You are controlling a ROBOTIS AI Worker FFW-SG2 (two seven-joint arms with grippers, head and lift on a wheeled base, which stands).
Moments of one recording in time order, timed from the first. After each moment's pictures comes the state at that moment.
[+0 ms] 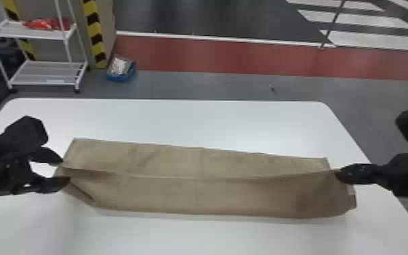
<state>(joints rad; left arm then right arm) 0.01 0.44 -0.03 -1.90 -0.63 0.56 -1.13 0.08 -0.47 -0.35 -2.00 0.52 0.90 1.36</state>
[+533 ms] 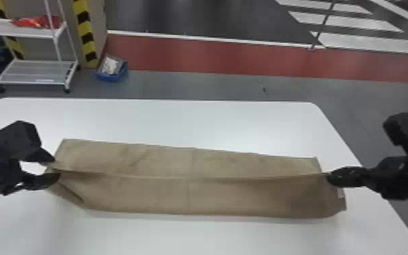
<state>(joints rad) 0.02 0.45 -0.04 -1.89 -0.65 0.48 -1.07 0.09 -0.46 -0.36 -1.99 0.52 0.89 1.36</state>
